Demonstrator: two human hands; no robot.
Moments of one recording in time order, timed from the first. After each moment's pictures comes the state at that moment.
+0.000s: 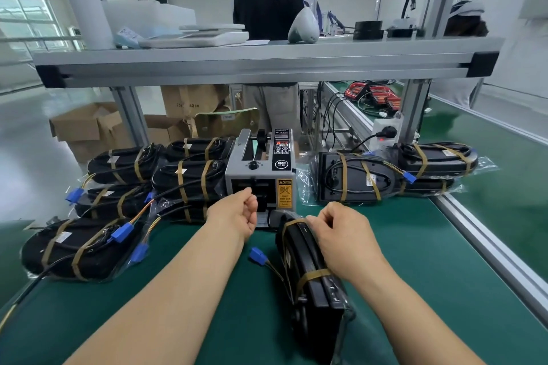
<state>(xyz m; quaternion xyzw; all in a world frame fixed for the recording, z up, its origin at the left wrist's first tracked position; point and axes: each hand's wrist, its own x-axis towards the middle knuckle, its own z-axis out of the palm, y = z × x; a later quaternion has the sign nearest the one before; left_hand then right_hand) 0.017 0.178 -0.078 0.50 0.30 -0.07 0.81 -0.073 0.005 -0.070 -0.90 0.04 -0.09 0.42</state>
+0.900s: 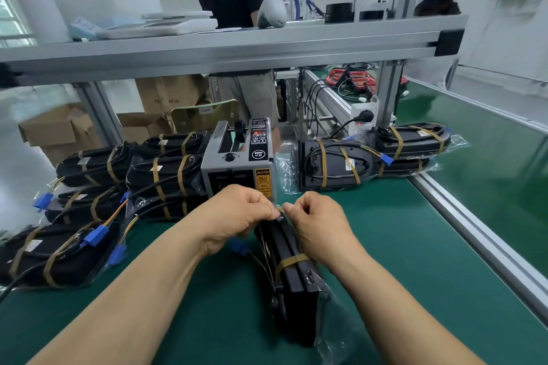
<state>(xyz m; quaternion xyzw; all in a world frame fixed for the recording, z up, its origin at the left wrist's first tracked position) -0.042 0.162 -0.045 0.83 -0.08 -0.15 0.53 -0.068 0.007 -0.076 -0.87 0.04 -0.08 0.48</state>
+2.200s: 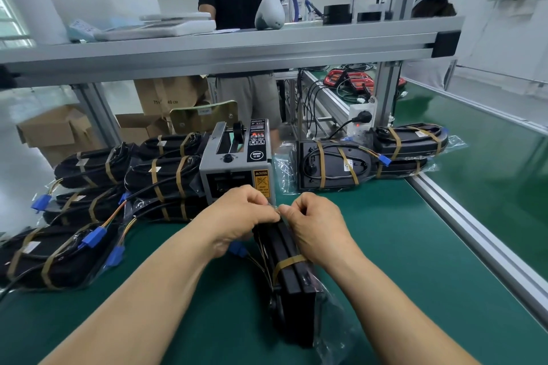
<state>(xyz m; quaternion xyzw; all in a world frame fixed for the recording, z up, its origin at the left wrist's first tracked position) -0.035 0.154 -0.059 0.83 -0.03 -0.10 0.55 -0.067 0.007 -0.079 -0.87 0.04 -0.08 0.48</state>
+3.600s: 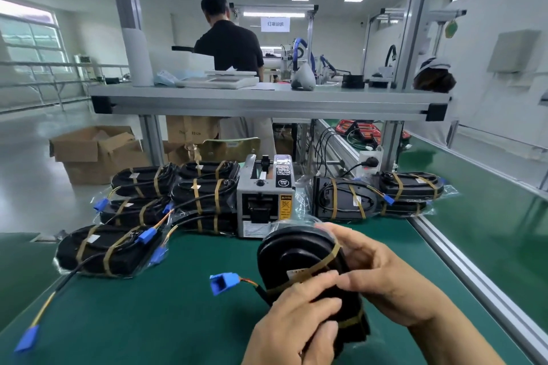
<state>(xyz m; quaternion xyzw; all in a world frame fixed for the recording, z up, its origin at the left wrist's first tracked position) -0.228 0.149 -0.077 0.77 -0.33 0.36 0.40 -0.151 -0.044 -0.061 -0.57 -0.30 0.16 0.75</state>
